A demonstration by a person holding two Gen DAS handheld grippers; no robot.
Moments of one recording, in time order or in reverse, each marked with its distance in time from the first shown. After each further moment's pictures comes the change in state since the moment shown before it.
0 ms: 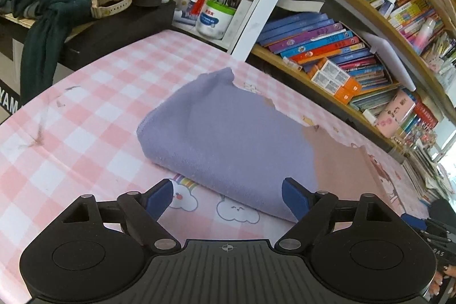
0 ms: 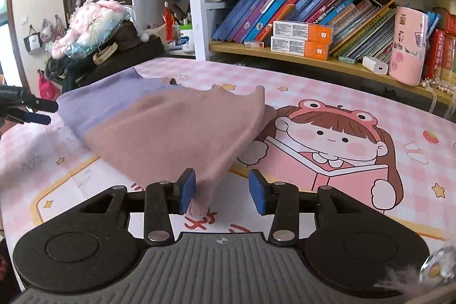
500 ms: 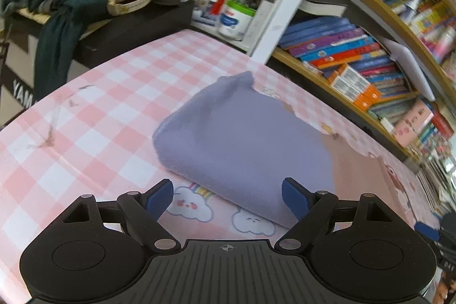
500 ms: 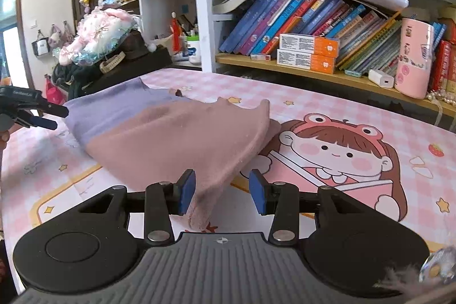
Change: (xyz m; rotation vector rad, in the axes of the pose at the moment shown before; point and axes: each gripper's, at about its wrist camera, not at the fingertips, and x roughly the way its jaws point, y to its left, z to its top) left arm 0.008 0.008 0.008 -0.067 0.003 0.077; right arm 0.003 -0.003 0.003 -0.029 -0.047 0.039
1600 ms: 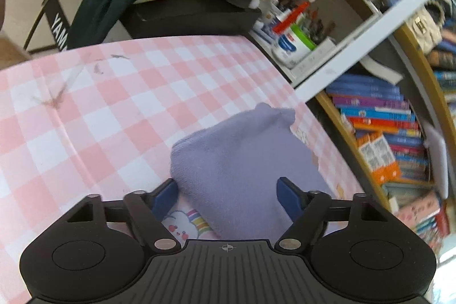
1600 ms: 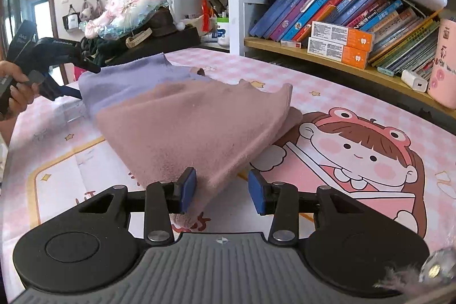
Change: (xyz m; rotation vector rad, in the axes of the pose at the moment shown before) left arm 0.023 0.017 0.020 -0.380 -0.047 0.034; right arm 0.023 -0.017 -0.006 -0.095 0.067 0.121
